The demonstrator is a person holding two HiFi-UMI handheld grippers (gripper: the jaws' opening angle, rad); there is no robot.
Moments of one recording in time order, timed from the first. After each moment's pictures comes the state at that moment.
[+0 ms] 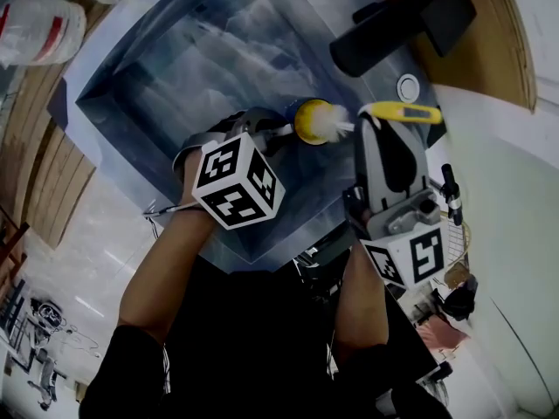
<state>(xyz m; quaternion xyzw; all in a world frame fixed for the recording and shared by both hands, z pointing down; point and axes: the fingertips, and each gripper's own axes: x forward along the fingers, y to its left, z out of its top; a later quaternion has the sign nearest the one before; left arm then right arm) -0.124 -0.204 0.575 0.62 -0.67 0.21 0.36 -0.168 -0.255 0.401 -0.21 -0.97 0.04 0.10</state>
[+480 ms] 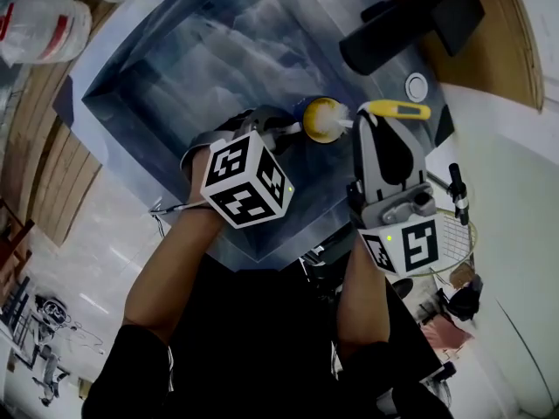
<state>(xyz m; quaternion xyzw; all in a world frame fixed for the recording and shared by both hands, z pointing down) -0.124 -0.206 0.575 0.62 -0.67 0.21 0.36 -0.166 -0.253 0.427 -0.21 -0.97 0.01 0.12</state>
